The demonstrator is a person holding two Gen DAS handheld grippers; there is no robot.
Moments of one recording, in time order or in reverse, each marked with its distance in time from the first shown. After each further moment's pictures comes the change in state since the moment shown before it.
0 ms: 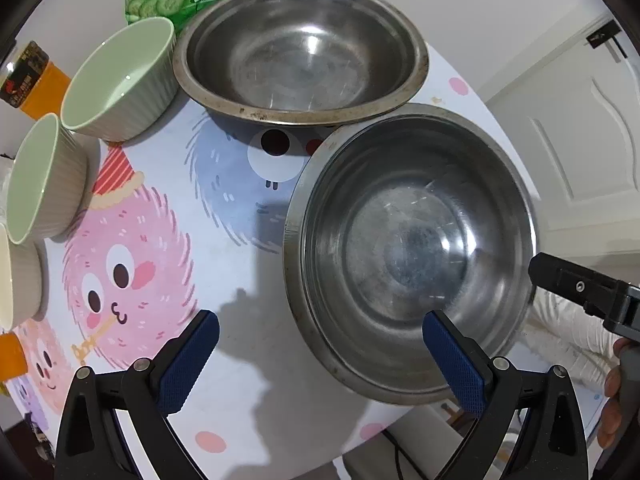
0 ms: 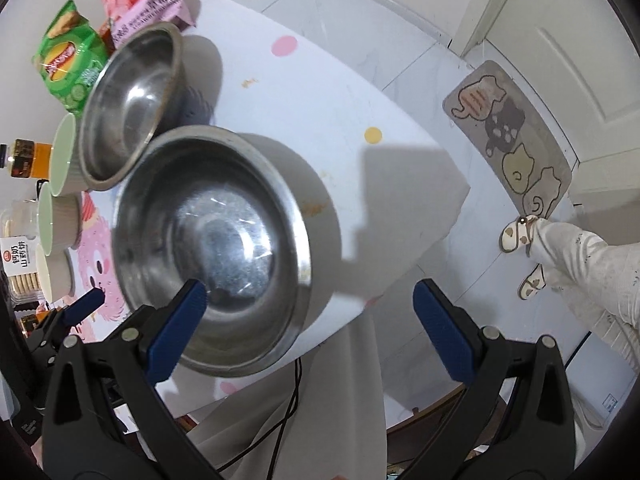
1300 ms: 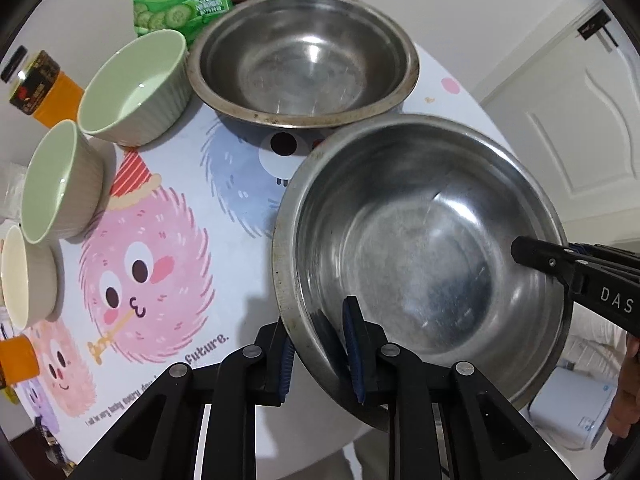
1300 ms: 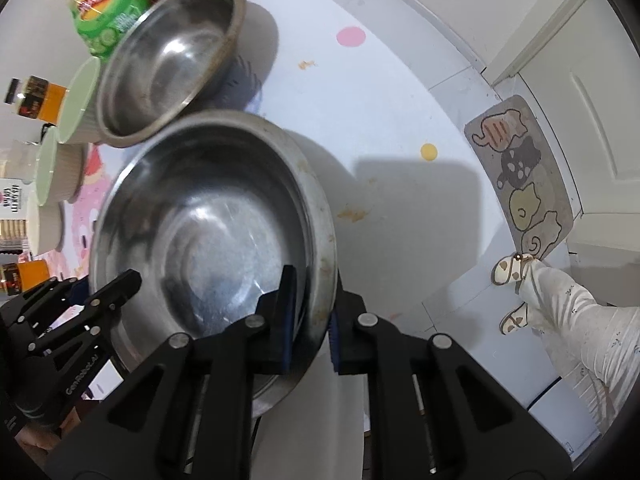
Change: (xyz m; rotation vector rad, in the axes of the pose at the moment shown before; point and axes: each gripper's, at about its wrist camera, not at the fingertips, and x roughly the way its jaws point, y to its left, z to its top) left arm -0.022 0.003 -0.009 0.043 -0.029 0.013; right arm 0.007 0.037 -0.003 -0.186 0.014 -0.020
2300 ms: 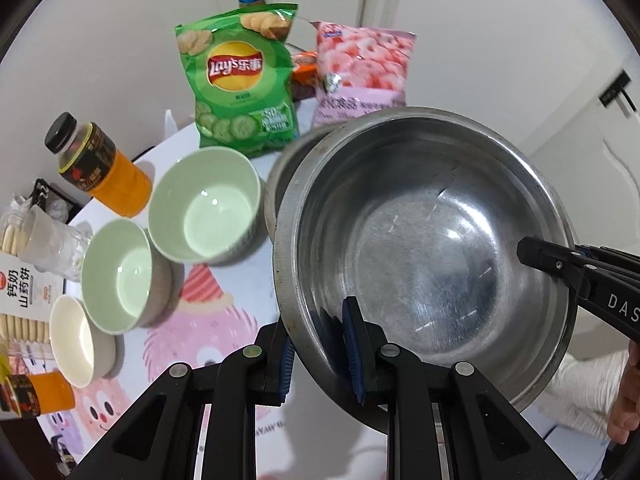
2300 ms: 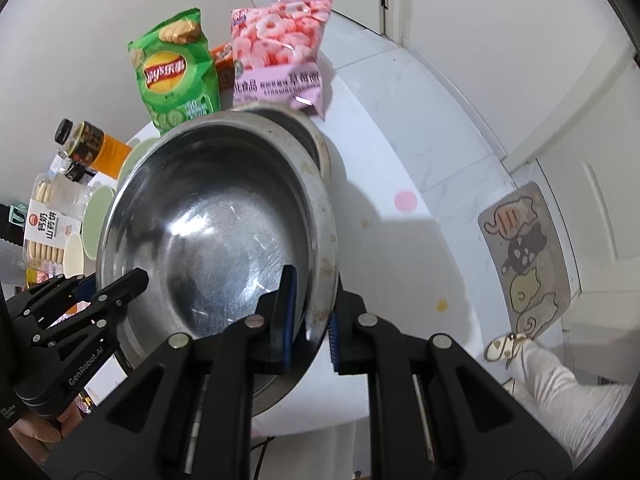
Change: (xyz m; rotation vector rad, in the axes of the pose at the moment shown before) left arm -0.059 0.041 0.080 -0.101 -0.184 0.068; right arm -0.060 0.052 0.085 -0.151 -0.196 0.035
